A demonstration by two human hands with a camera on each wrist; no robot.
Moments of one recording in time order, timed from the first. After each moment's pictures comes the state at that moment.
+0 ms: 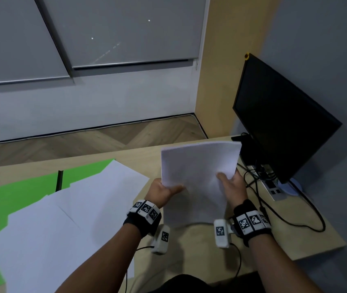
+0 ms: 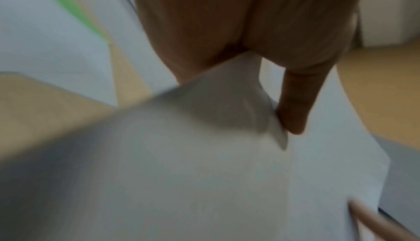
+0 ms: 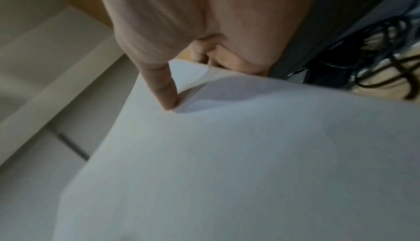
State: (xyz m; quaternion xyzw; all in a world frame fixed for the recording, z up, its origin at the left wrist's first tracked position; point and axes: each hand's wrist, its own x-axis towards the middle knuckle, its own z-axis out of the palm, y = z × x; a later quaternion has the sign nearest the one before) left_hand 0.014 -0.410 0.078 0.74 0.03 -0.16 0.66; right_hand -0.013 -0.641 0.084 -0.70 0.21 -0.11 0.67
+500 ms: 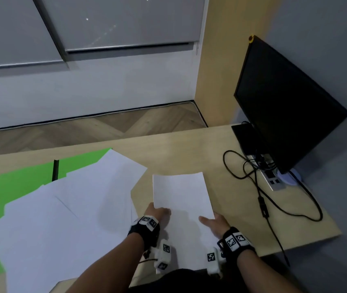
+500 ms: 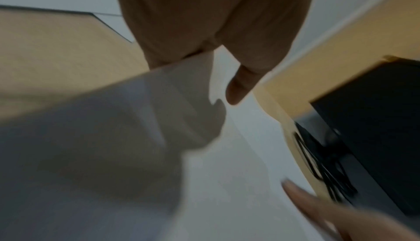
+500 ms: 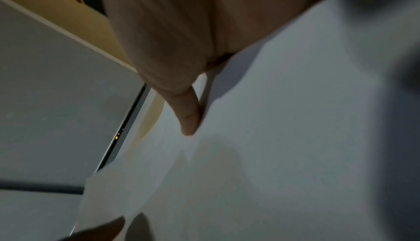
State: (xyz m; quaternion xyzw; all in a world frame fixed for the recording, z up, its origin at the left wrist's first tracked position) left_hand -0.023 -0.402 -0.031 0.76 0.26 -0.29 0.52; right_hand -0.087 -0.624 -0.040 -0.72 0.27 0.19 0.61
